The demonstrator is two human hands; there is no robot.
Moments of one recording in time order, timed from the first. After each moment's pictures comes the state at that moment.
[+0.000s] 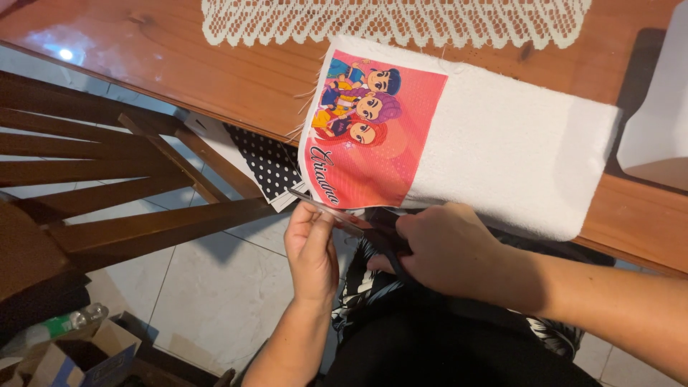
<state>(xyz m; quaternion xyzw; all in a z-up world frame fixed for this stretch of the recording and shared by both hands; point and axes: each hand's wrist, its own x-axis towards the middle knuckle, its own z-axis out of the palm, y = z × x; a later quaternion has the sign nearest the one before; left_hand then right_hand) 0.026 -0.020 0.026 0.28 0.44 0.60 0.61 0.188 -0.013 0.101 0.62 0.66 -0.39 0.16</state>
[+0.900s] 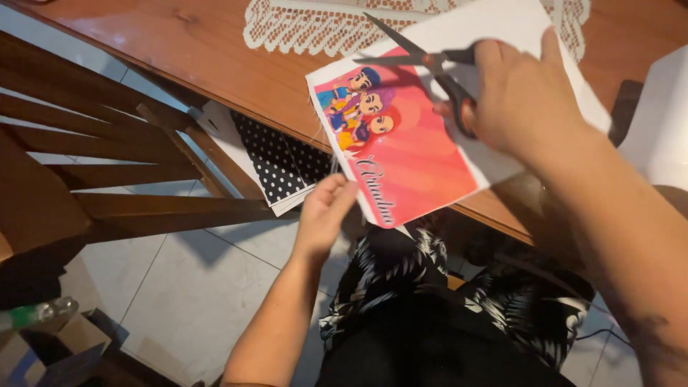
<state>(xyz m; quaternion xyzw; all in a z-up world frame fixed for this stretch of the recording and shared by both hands) 0.000 0.025 -0.016 0.36 0.40 0.43 0.72 0.290 0.088 0.092 0.66 0.75 0.10 0.03</state>
